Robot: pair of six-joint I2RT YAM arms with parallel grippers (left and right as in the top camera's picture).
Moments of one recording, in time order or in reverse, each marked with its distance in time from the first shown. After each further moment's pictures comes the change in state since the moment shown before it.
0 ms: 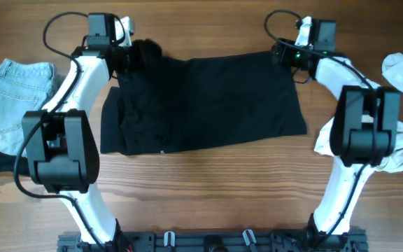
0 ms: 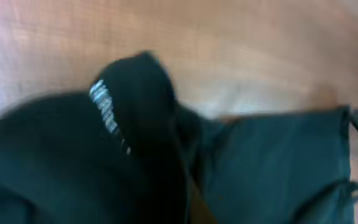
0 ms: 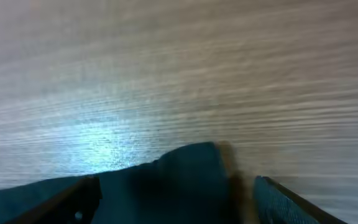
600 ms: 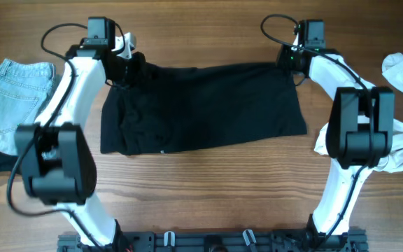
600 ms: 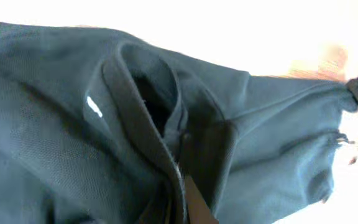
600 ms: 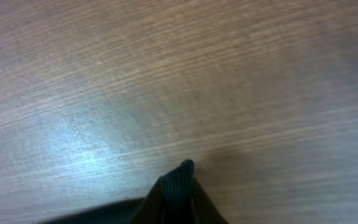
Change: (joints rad) left arm -0.007 -0.114 0.001 -0.359 0.014 -0.001; right arm 0.038 -0.045 0.025 -0.258 0.202 0.098
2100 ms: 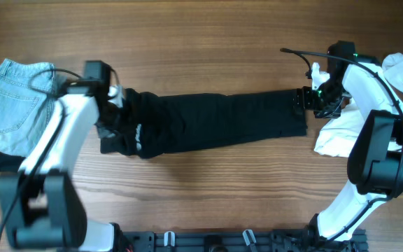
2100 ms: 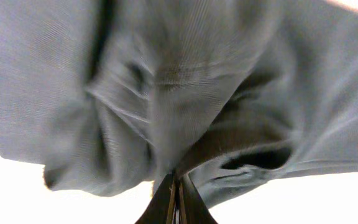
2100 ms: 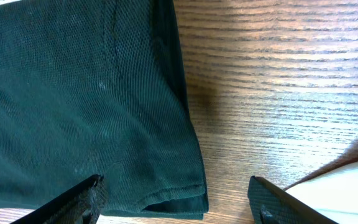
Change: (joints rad) left arm 0.042 -0.282 -0.364 -0.164 -0.202 0.002; right arm -0.138 -0.220 -0.135 -0.629 -0.110 -0.369
